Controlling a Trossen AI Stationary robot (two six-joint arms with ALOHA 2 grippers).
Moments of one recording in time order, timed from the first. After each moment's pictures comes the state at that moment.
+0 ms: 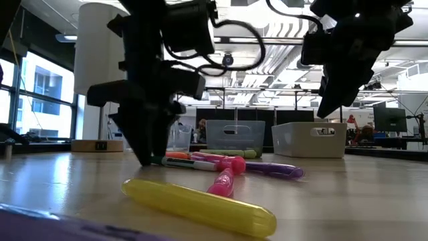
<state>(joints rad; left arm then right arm) -0.15 1.88 1.20 -0.68 -0.05 0.05 0.11 1.24 0.65 -0.36 0.00 0.52</state>
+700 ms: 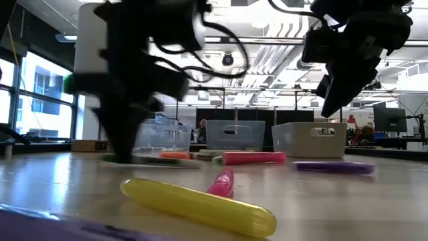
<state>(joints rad) -0.22 1.88 1.22 -0.80 -0.05 -0.17 0.11 1.24 0.65 -0.37 -0.06 0.42</state>
